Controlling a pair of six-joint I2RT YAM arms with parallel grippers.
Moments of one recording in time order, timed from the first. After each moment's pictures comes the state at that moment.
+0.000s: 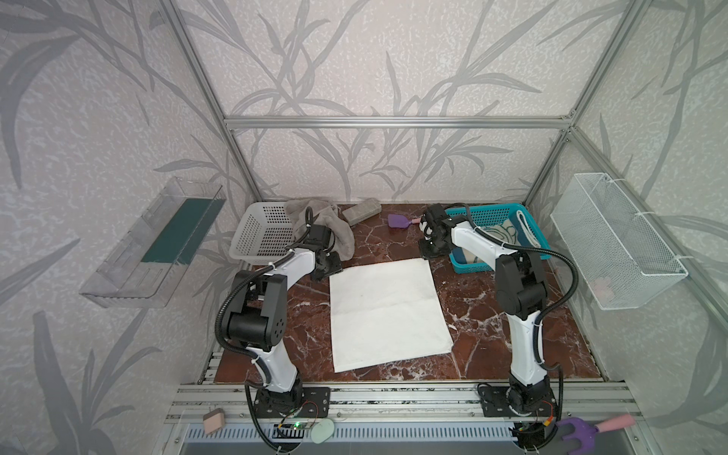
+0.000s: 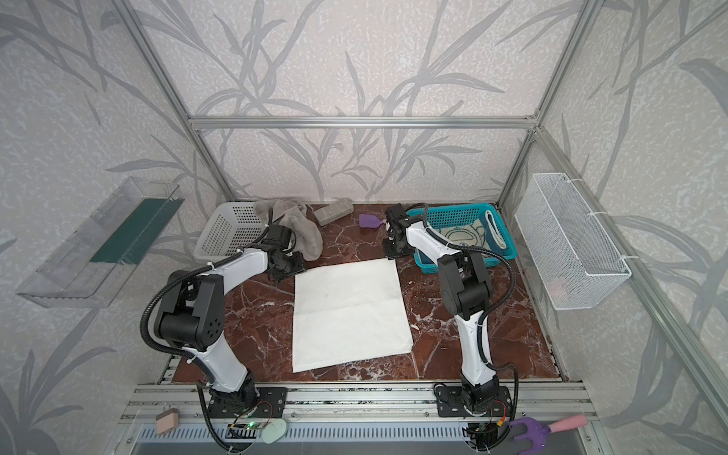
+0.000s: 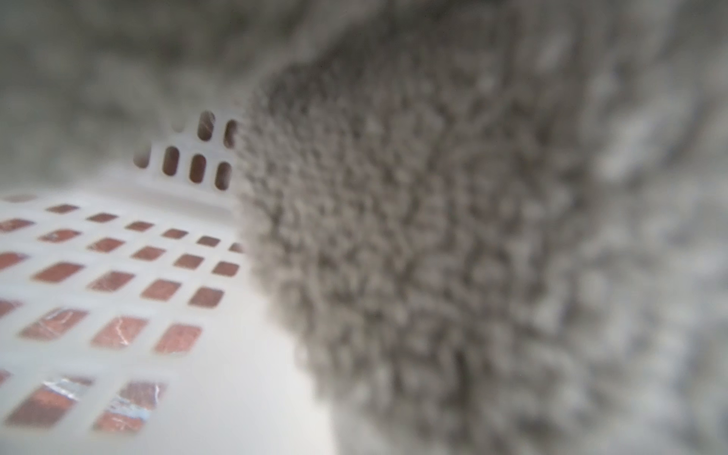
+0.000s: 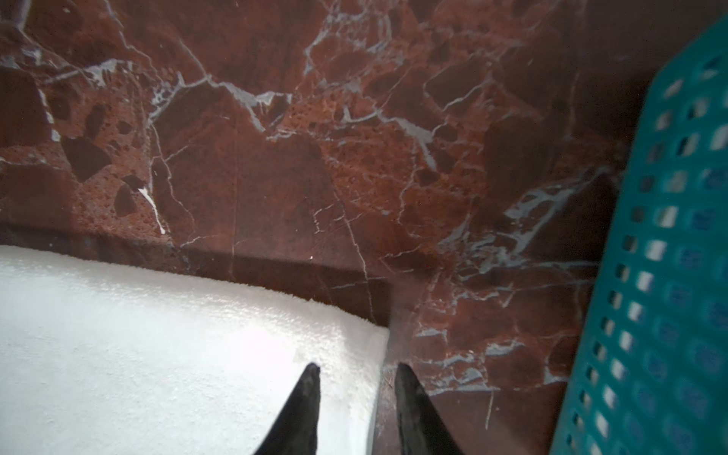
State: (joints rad) left arm -0.14 1.76 1.11 -0.49 0.03 -0.45; right arm 0.41 2.16 1.74 -0.80 -0.08 0.20
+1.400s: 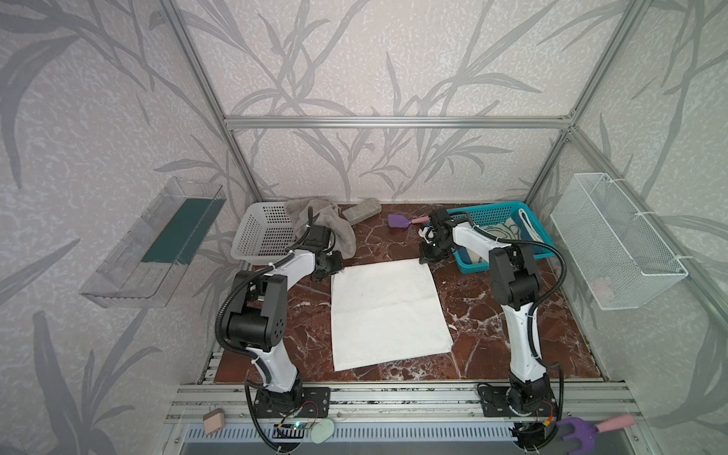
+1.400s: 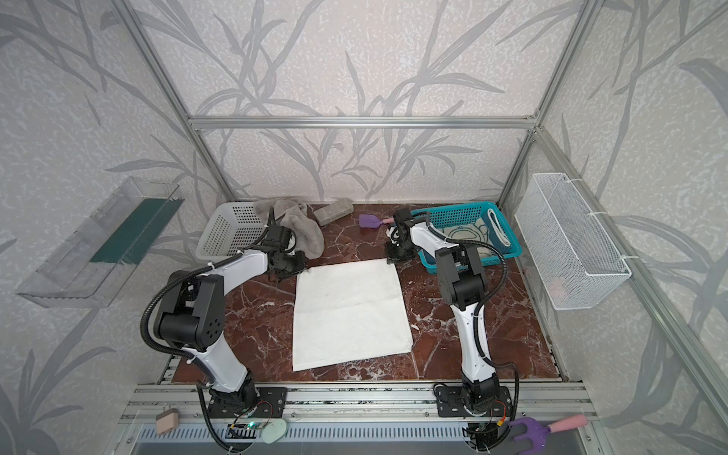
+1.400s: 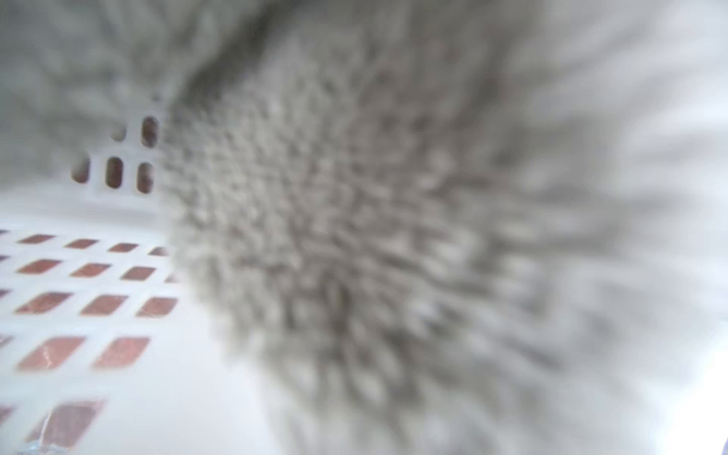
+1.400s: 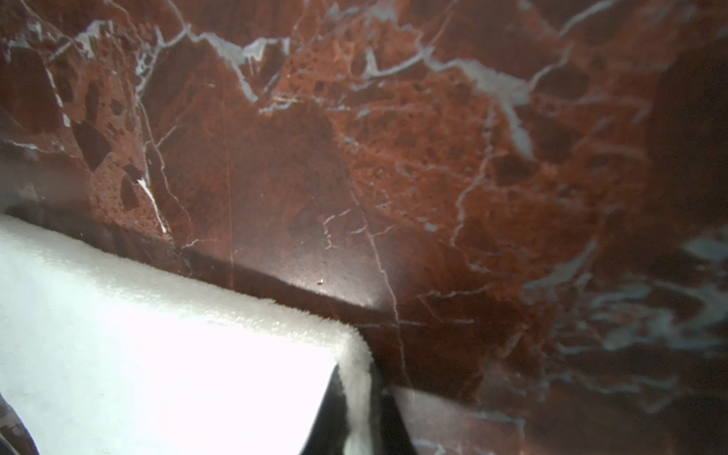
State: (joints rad) left arm -0.14 1.74 1.09 -0.42 0.14 -0.42; right arm 0.34 2.27 1.77 -0.79 -0.35 0.19
